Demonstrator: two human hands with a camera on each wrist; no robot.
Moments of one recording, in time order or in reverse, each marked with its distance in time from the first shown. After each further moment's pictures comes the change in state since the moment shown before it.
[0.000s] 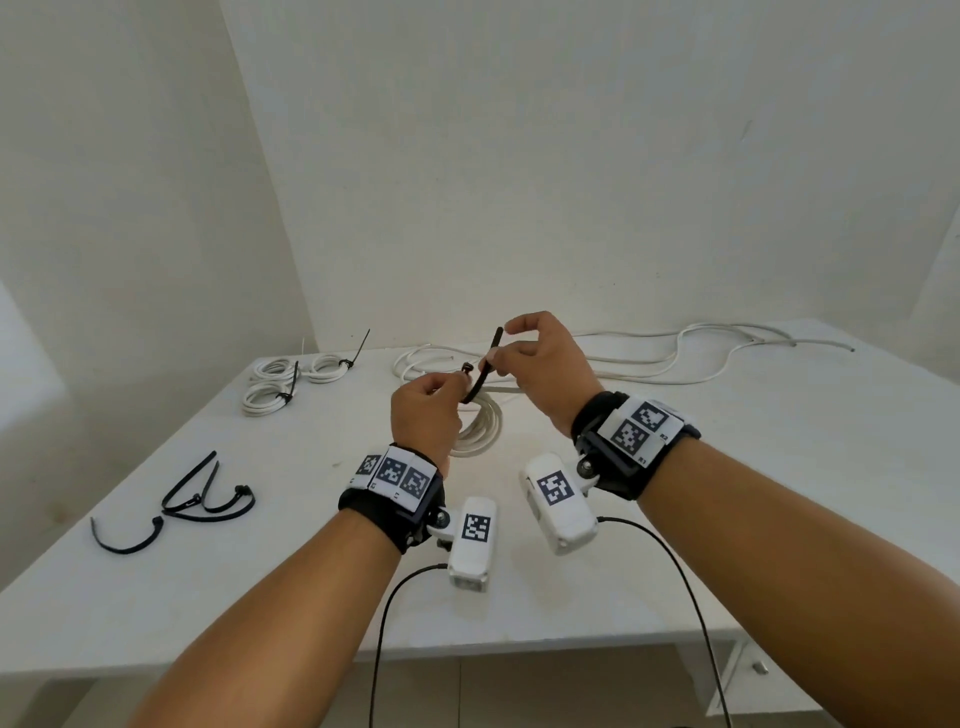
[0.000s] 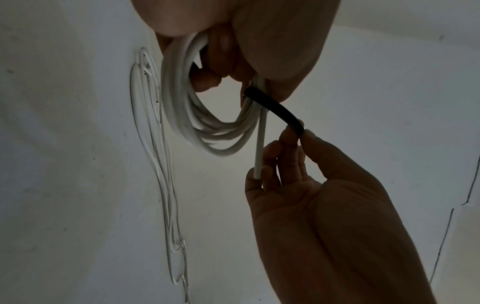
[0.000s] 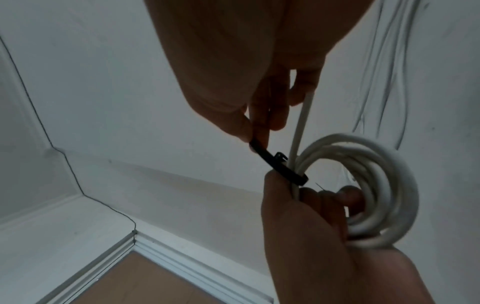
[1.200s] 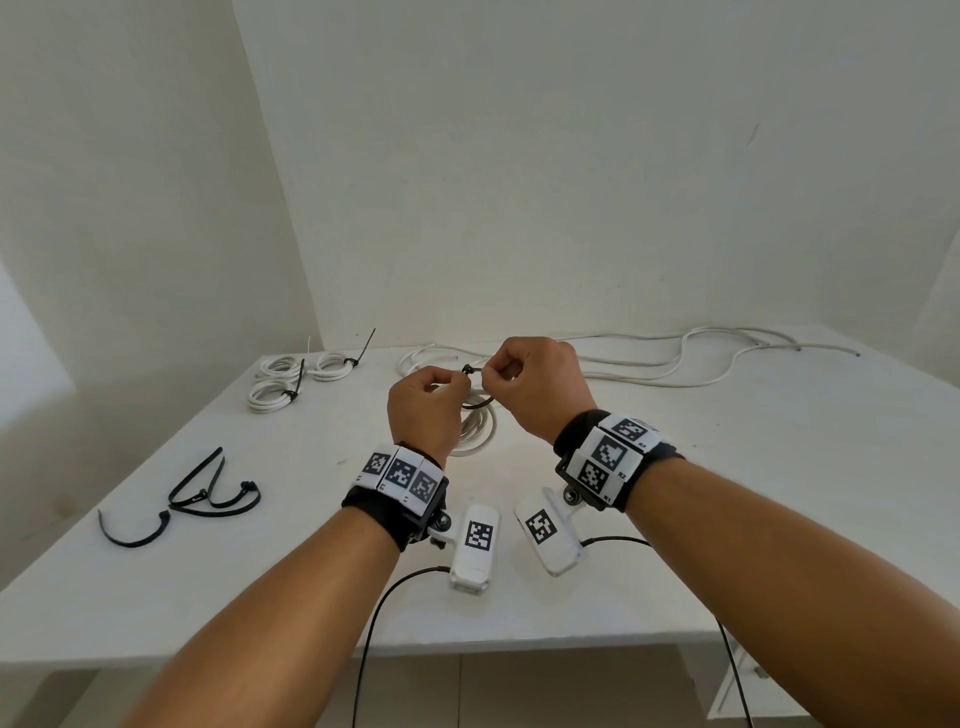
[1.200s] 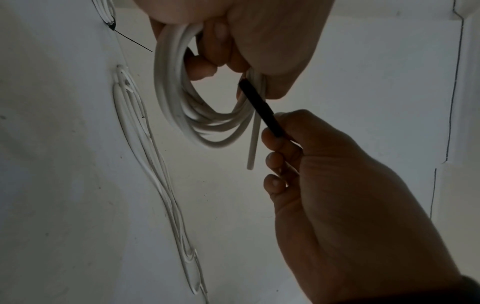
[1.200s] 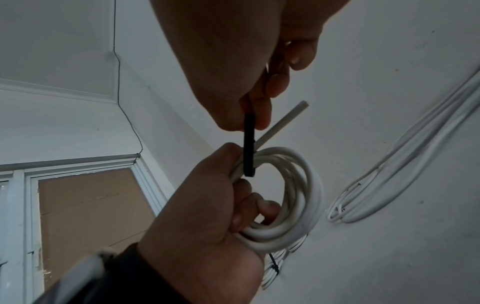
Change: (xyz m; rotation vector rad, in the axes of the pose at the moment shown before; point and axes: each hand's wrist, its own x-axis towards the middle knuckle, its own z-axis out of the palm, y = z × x) left_hand 0.005 0.001 -0.006 0.138 0.089 0.136; right_hand -0.006 0.008 0.015 -0.492 0.095 -0.314
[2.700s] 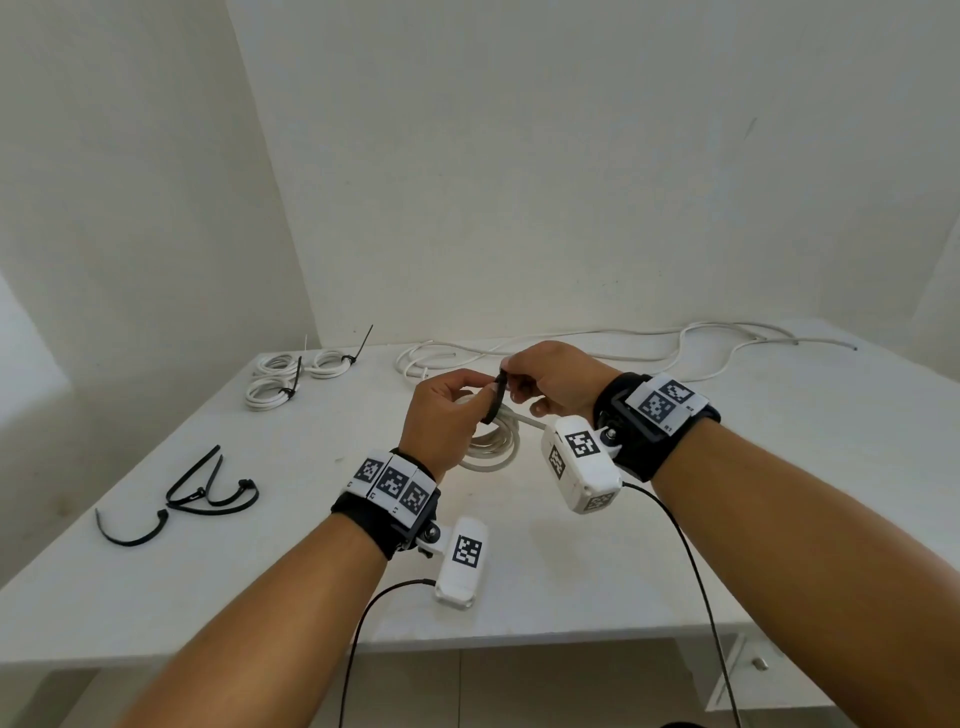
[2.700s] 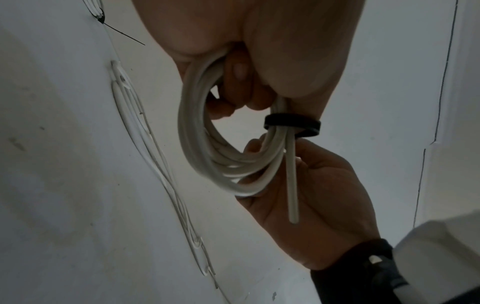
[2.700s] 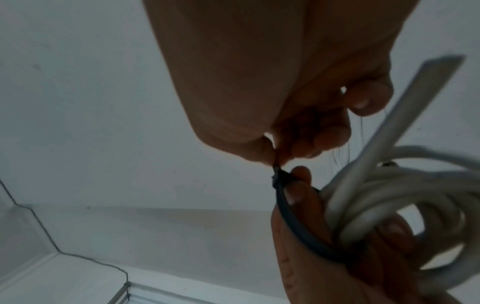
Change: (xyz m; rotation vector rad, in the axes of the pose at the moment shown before) left_hand -0.019 0.006 -0.008 -0.034 -0.393 0.093; right_hand 0.018 0.011 -0.027 0.459 -0.472 0.476
